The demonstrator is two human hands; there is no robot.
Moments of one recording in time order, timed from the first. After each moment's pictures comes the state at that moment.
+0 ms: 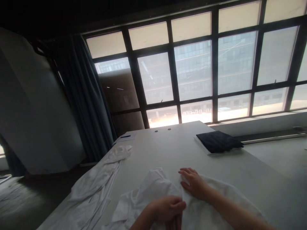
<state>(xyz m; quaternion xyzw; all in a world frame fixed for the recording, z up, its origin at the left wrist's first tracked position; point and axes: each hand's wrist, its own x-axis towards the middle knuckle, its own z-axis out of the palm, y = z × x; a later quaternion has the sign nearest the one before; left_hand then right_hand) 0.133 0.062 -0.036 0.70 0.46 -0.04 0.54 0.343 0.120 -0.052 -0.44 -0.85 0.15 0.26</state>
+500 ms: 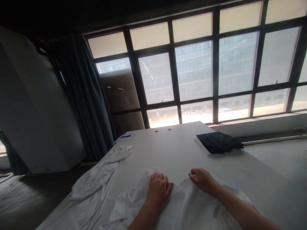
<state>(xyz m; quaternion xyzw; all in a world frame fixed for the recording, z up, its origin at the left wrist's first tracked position) 0.113 0.077 -0.014 0.80 0.58 0.12 -0.03 0.380 0.136 -0.047 -0.57 -0.79 0.10 0.19</state>
